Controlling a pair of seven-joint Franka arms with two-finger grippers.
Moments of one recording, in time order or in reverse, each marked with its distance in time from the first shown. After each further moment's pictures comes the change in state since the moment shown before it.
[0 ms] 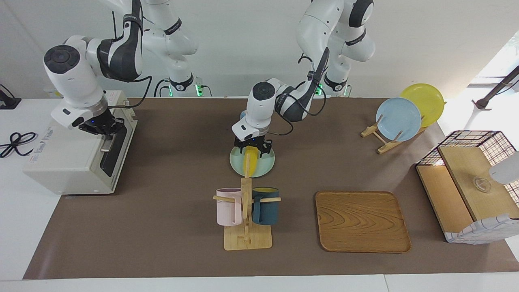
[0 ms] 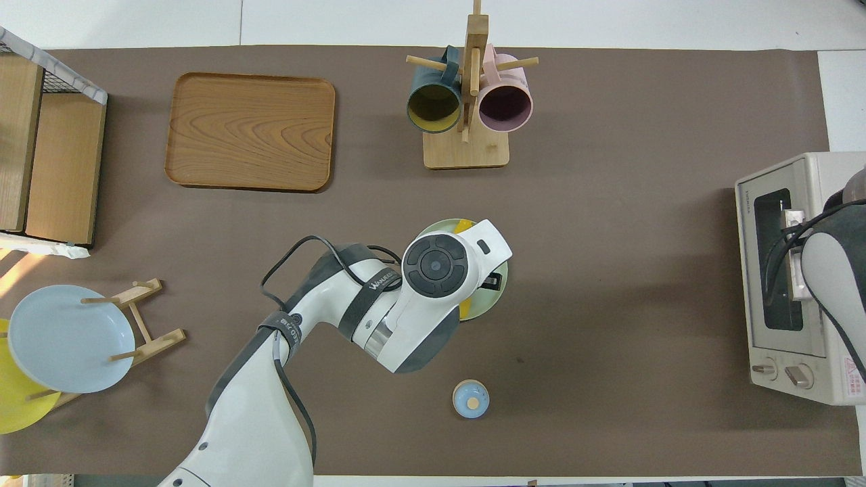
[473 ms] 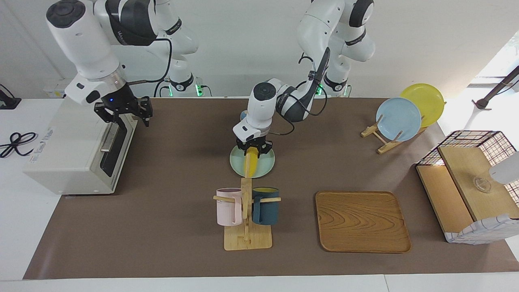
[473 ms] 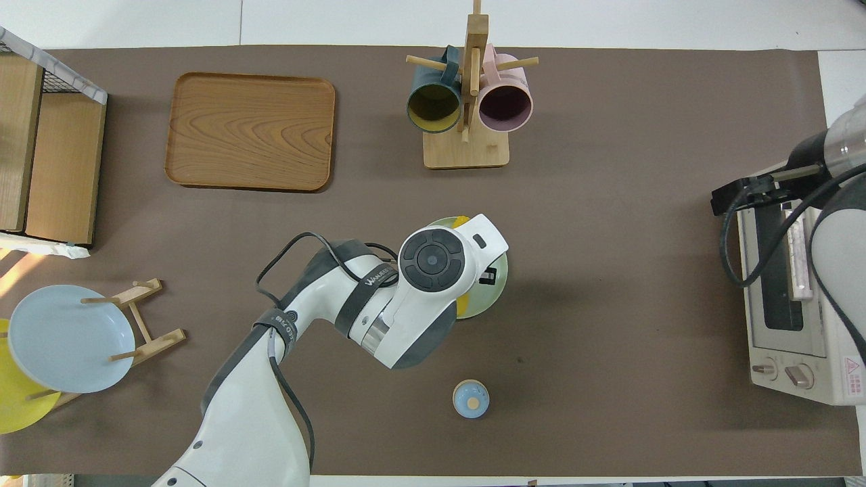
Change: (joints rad) left arm 0.006 -0.003 0.020 0.022 -0.001 -0.037 -0.032; right arm 0.136 0.023 0.060 0.256 0.120 -0.184 0.170
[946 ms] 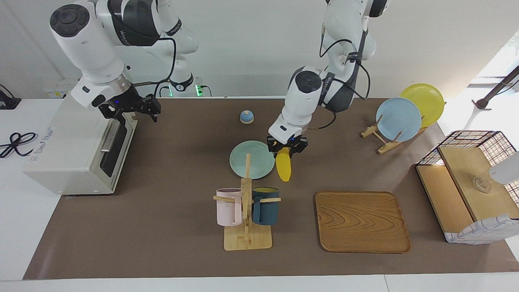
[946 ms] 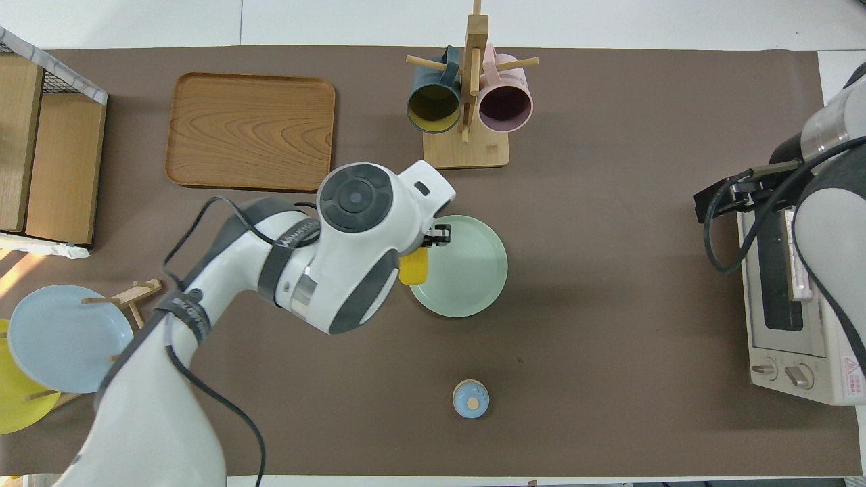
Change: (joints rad) left arm 0.232 -0.154 0.017 0.073 0.001 -0.245 0.044; right arm 0.026 0.031 -0.064 0.040 -0.001 -0.111 0.019
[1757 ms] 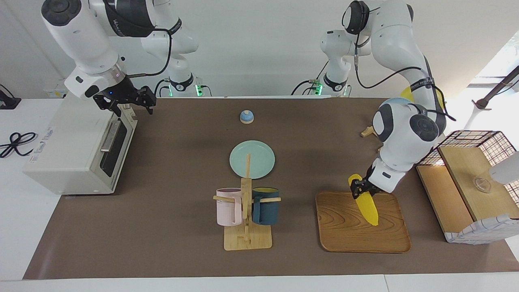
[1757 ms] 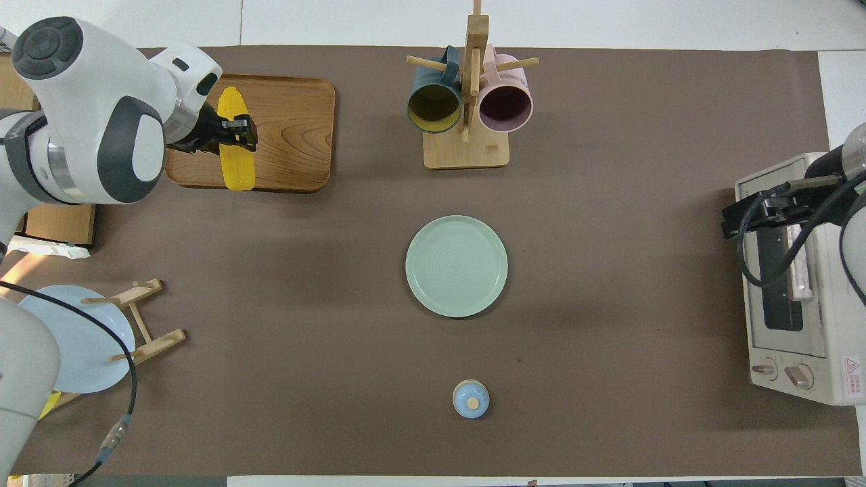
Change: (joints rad) left arm 0.381 0.328 -0.002 0.350 0.002 -0.024 0.299; right arm 0.033 -0.034 -0.052 -0.024 0.000 -0.032 0.003
